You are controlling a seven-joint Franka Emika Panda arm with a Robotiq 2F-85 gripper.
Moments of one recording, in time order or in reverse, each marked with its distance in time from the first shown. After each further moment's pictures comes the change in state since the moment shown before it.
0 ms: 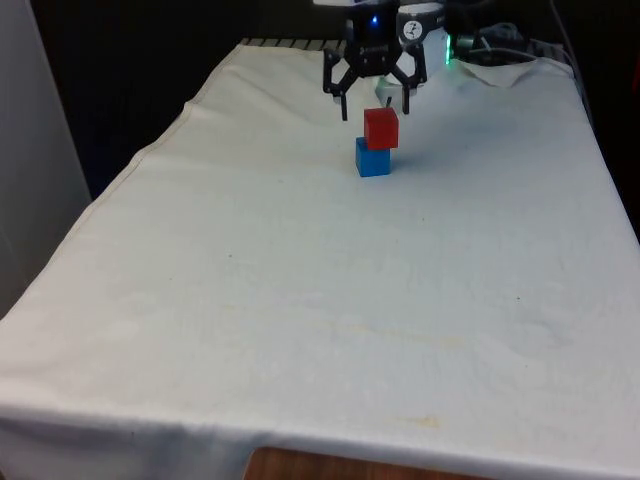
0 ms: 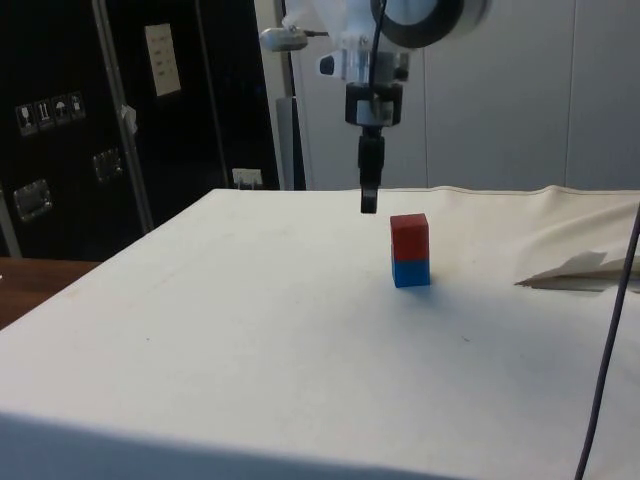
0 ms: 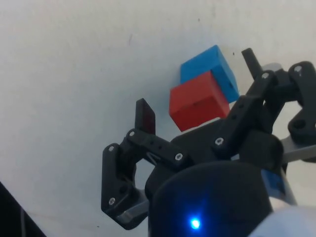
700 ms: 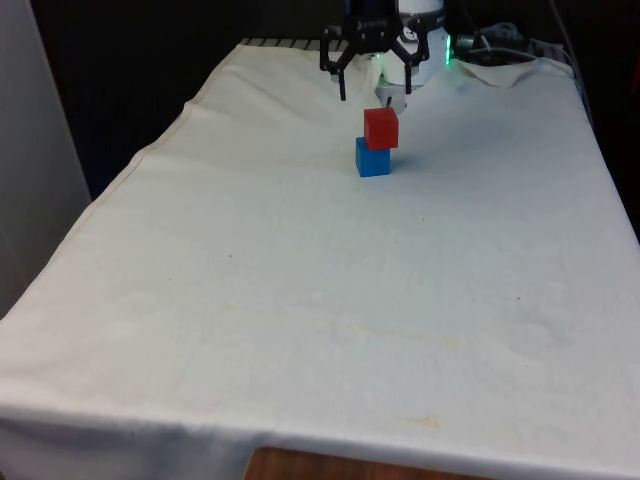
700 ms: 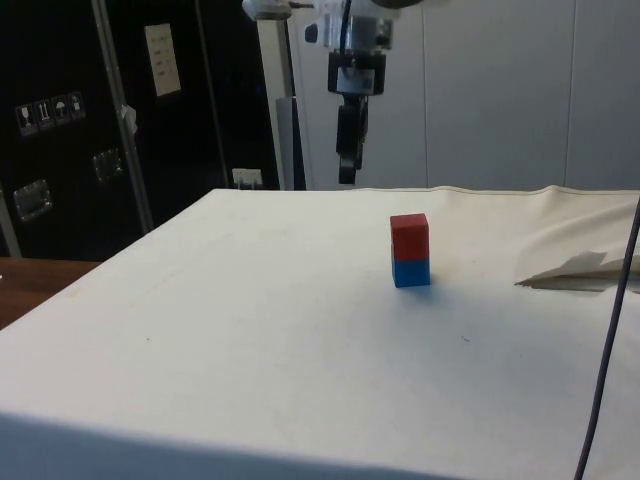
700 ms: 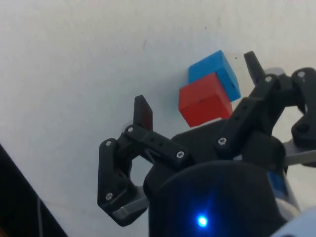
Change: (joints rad) arm -0.001 -0.055 -0.001 0.080 -0.001 -0.118 0.086
